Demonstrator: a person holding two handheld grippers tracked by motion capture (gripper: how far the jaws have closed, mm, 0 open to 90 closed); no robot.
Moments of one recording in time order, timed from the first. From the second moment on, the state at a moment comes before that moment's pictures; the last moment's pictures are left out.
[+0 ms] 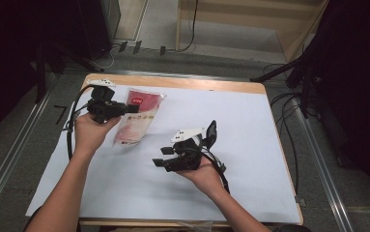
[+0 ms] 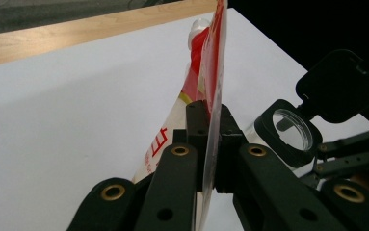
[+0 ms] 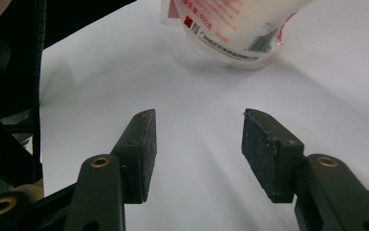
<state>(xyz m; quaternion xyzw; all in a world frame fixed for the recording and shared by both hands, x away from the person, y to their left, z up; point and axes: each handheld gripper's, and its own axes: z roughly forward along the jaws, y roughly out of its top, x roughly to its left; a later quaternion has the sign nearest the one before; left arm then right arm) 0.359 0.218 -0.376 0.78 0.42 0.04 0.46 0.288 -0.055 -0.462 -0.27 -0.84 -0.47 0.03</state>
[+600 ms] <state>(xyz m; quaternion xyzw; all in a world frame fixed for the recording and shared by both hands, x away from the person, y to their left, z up) 0.337 0.243 -0.378 0.79 0.42 0.05 0.44 0.292 -0.062 -0.456 -0.27 -0.84 -0.47 0.02</state>
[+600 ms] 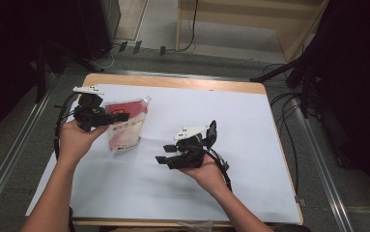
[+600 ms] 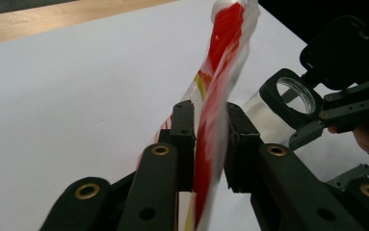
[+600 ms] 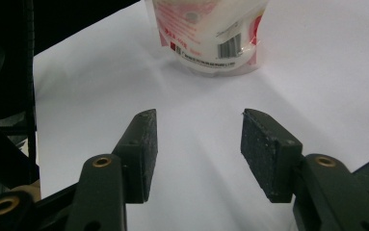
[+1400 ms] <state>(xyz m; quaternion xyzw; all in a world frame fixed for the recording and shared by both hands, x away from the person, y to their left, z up) 0.317 0.264 -0.368 0.80 0.42 0.04 0.43 0.291 -0.070 -0.442 -0.27 -0.85 -0.46 0.00</state>
